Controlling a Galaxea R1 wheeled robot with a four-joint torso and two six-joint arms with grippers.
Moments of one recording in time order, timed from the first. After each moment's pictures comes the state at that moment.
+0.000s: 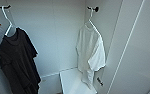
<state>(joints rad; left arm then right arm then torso) 1.53 2.98 -2.55 0.36 -0.09 -0.17 -1.55 3.07 -2.77 0.08 0.05 0.02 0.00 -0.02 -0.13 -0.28</state>
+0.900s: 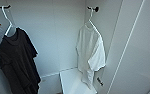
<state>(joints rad) 1.49 2.96 -2.51 0.32 0.04 -0.15 -1.54 3.07 -2.77 0.08 0.05 0.02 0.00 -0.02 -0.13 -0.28</state>
